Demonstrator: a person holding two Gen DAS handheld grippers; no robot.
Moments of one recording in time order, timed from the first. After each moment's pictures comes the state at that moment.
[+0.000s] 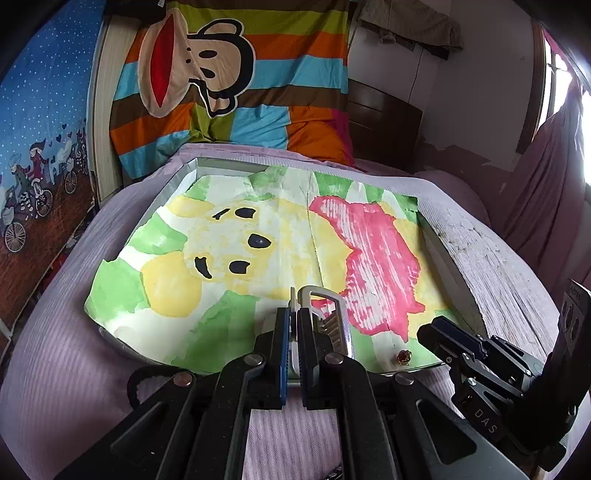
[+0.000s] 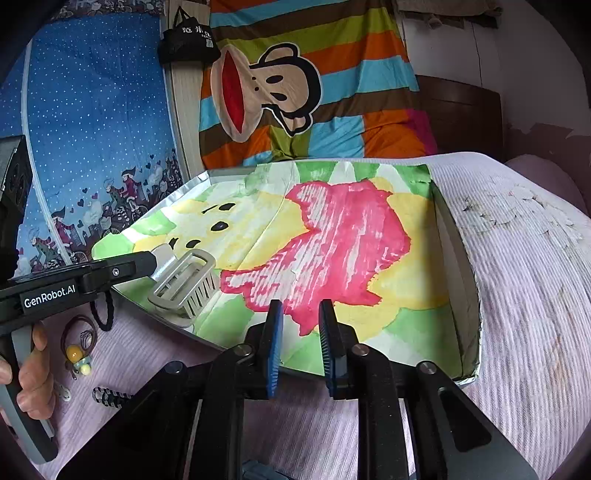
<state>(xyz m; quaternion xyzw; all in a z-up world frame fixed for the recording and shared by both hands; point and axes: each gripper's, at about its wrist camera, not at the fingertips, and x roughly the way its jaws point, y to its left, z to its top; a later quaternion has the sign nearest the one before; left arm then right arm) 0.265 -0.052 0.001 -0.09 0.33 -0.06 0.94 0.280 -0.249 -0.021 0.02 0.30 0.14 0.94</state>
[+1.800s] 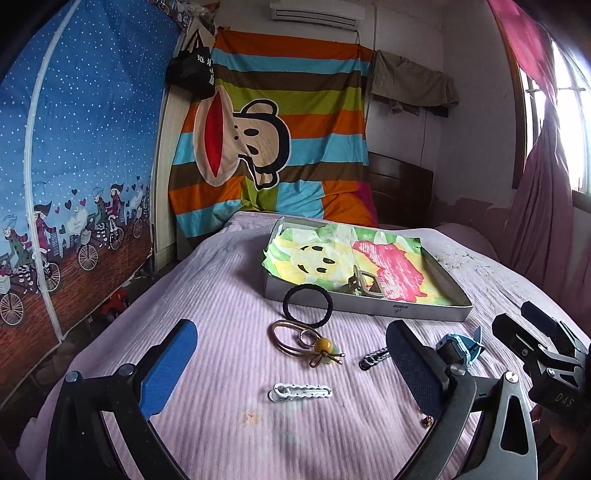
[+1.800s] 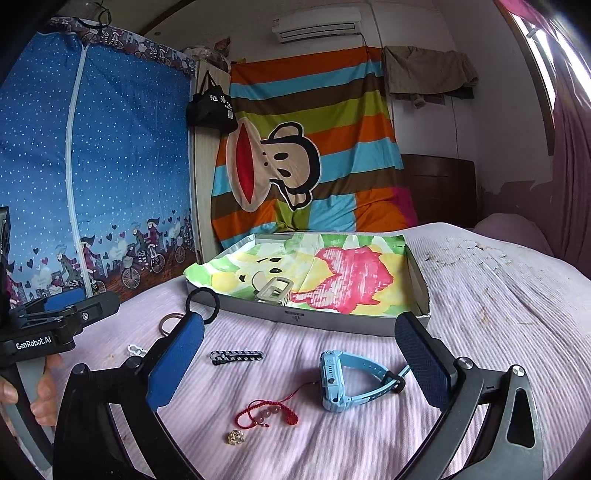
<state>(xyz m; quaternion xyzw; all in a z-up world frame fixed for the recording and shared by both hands) 0.078 0.014 0.011 -0.07 0.19 0.01 0.98 0.097 -0.229 0.025 0.02 0.15 0.11 0.98</state>
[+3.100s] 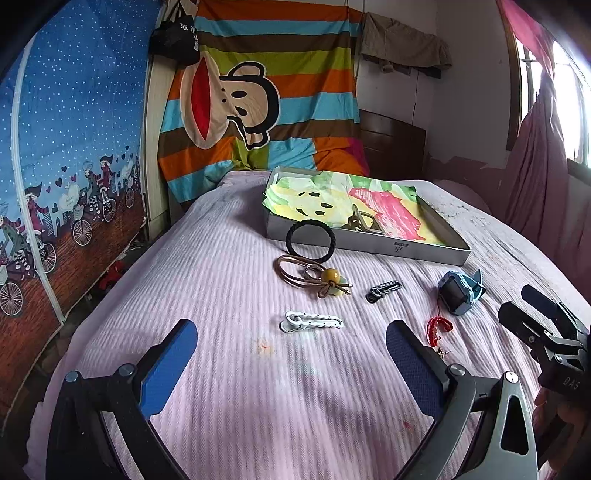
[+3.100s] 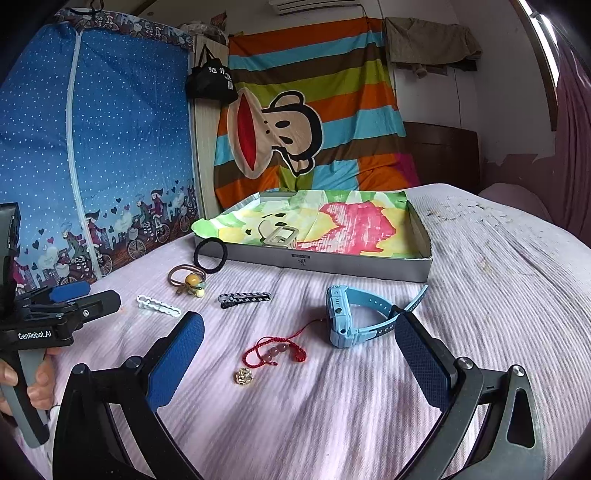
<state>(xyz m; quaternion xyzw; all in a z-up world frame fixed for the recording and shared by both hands) 0.065 0.020 -0.012 -0.05 0.27 -0.02 0.96 0.081 -0.229 -0.003 0.02 0.22 0.12 0.97</state>
